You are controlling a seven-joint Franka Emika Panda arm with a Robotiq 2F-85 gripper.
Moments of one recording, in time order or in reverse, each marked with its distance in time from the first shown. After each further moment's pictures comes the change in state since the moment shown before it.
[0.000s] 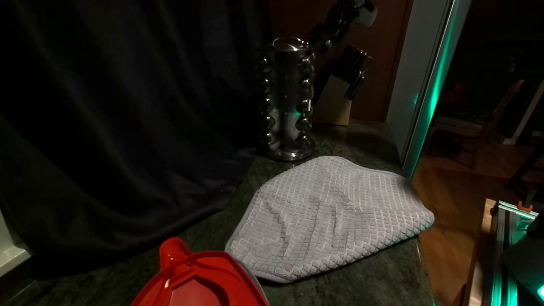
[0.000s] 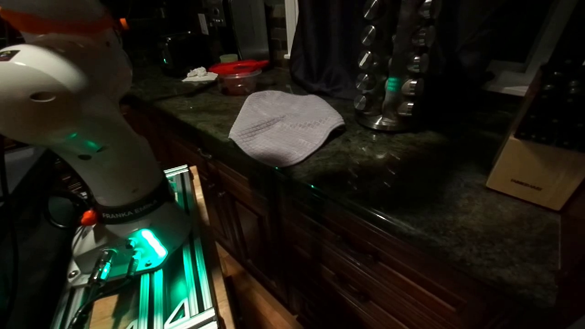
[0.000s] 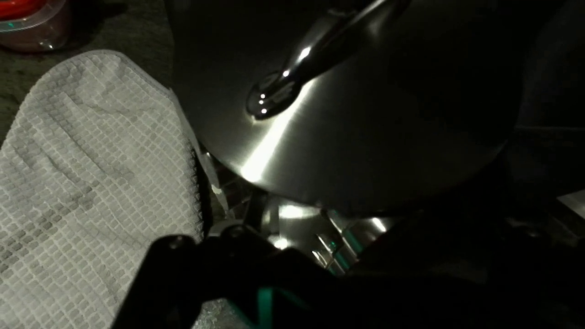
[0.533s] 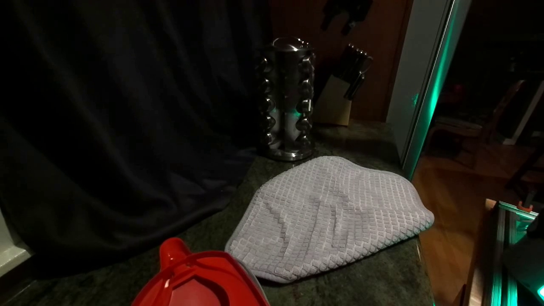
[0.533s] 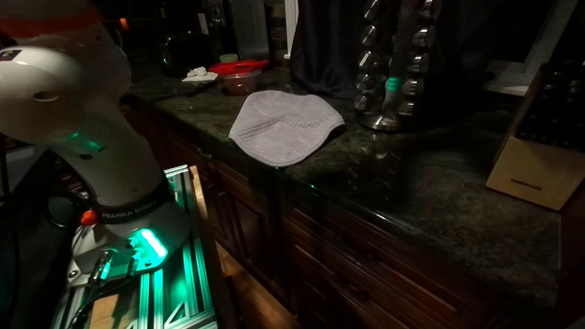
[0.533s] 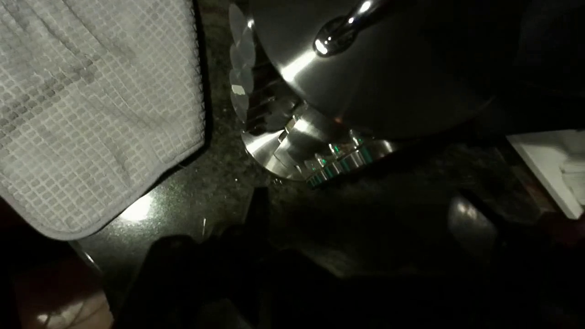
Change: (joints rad) arm 0.022 -0.172 0.017 0.003 -0.371 -0.004 0.051
